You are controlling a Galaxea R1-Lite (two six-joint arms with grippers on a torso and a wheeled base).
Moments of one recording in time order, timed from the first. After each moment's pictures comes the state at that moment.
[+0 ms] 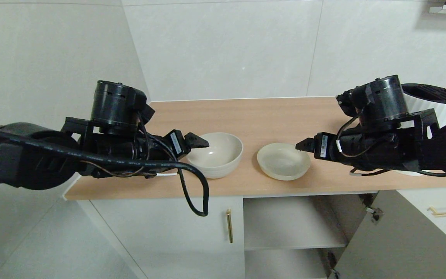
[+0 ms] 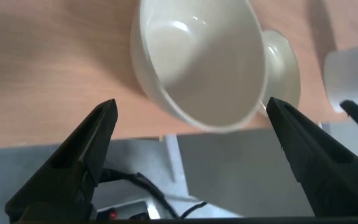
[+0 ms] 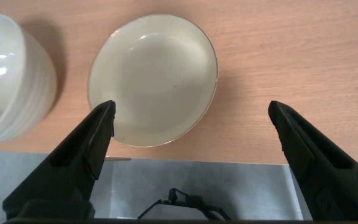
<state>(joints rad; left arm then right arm) -0.41 1.75 -1.16 -0.04 -0.09 -0.73 0.54 1.73 -1.22 0.02 -0.26 0.45</state>
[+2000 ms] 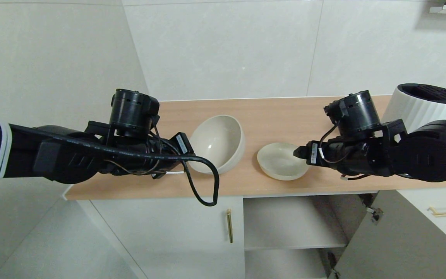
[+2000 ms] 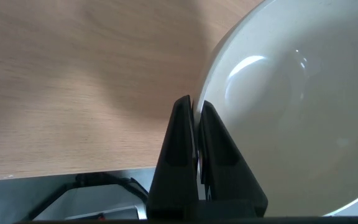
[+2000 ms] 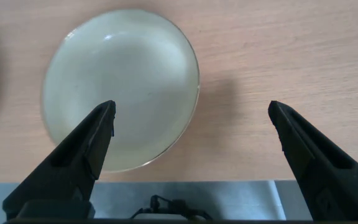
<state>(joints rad) -0.39 1.83 -1.19 -0.06 -0.07 -0.77 0.54 1.83 -1.25 0.00 -0.37 0.44</state>
